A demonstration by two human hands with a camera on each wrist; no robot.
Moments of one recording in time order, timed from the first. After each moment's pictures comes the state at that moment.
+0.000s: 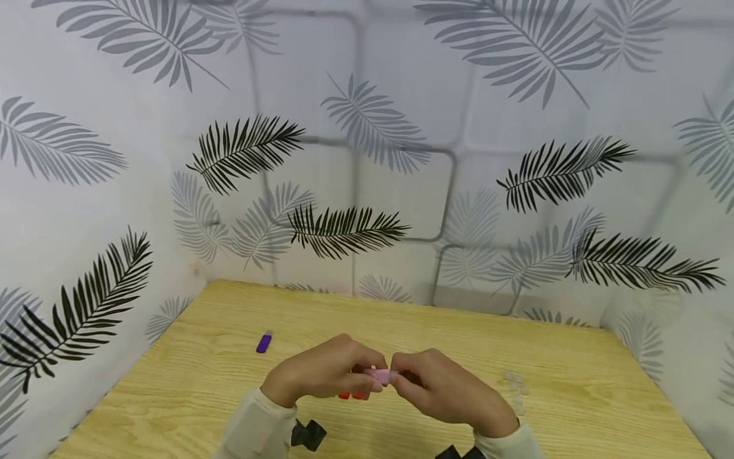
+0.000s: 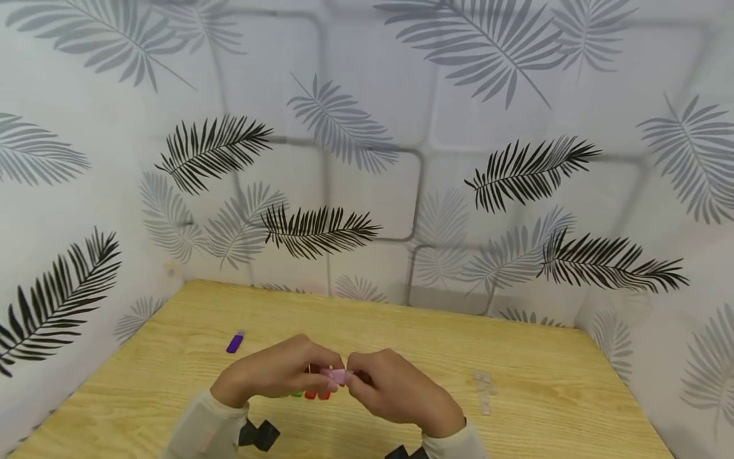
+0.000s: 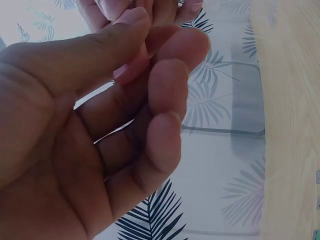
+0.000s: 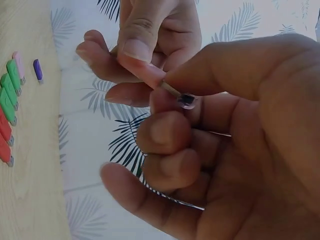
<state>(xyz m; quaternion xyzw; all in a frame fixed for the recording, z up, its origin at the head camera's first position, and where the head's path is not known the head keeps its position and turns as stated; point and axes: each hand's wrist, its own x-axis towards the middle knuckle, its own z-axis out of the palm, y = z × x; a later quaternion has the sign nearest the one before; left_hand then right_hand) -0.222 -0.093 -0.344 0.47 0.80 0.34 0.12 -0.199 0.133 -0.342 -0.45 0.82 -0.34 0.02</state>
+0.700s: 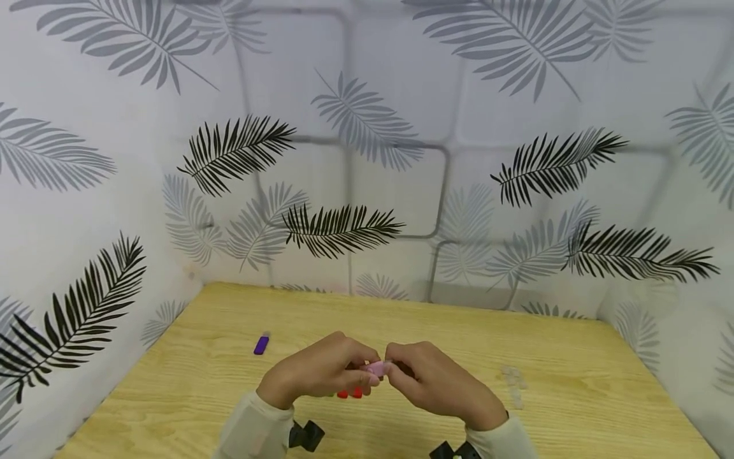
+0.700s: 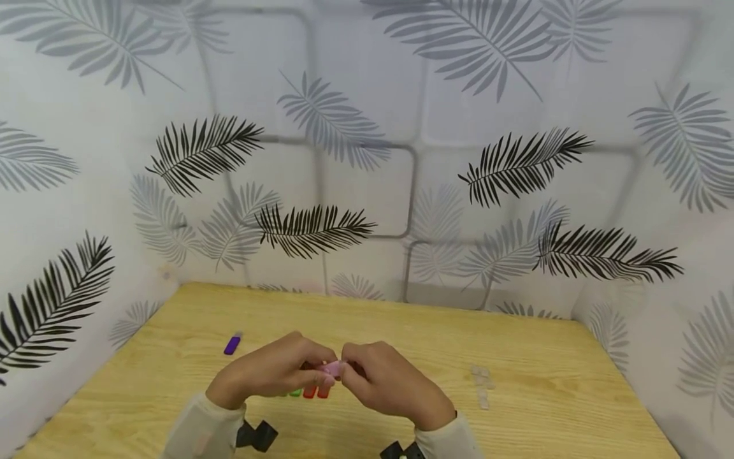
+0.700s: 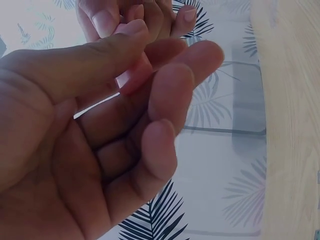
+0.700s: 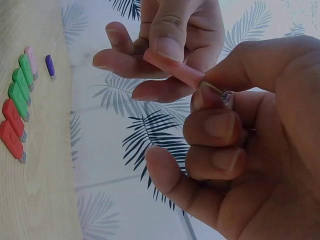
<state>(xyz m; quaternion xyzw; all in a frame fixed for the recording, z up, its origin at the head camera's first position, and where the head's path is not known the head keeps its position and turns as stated) -0.223 -0.092 -0.344 0.46 0.80 0.36 0.13 -0.203 0.129 -0.347 -0.44 0.82 -0.36 -0.01</state>
